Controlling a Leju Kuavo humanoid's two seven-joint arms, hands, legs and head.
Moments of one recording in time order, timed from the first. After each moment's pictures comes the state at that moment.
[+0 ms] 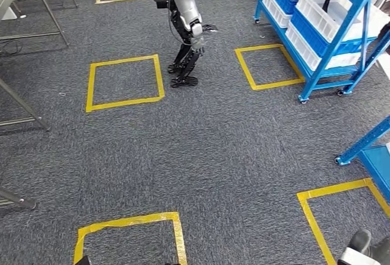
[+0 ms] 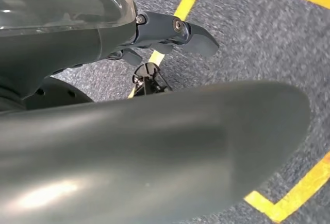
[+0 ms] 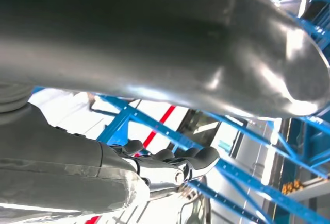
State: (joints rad) left arm -0.11 -0.20 1.02 -0.22 -0.13 0.24 -0.37; right arm 0.27 0.08 -0.06 -1.92 0.66 -0.70 -0.44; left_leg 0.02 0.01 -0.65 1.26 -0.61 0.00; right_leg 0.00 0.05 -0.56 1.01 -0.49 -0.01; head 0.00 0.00
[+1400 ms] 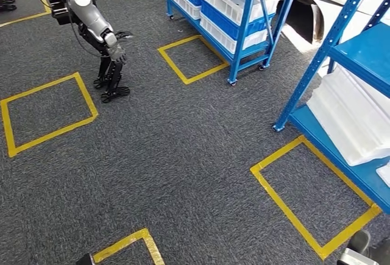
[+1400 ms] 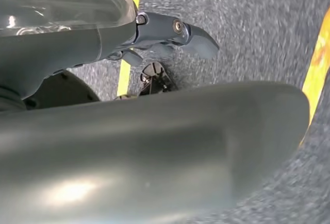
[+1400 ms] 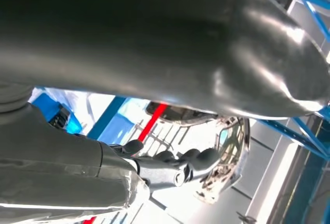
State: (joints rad) left arm -0.11 -0.20 1.02 -0.22 -0.13 0.21 -0.39; right arm 0.27 0.08 -0.06 -1.91 0.66 -0.70 -0.44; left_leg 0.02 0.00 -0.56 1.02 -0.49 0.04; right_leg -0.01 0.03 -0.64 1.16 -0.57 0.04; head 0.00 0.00
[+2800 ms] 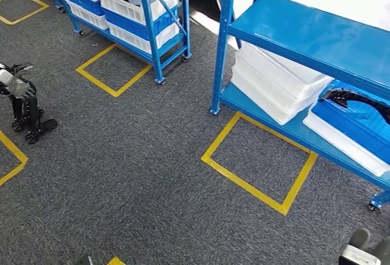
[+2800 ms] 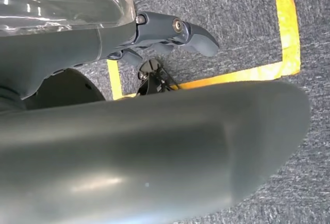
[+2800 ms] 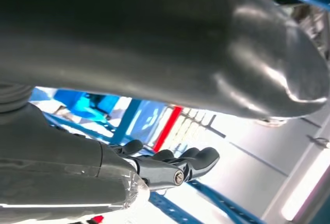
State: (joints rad) left arm -0.11 -0.20 1.03 -0.22 -0.13 0.20 -0.39; right arm 0.28 0.08 -0.07 -1.88 0.62 -0.69 -0.41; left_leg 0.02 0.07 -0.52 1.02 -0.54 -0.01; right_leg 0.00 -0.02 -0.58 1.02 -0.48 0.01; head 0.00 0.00
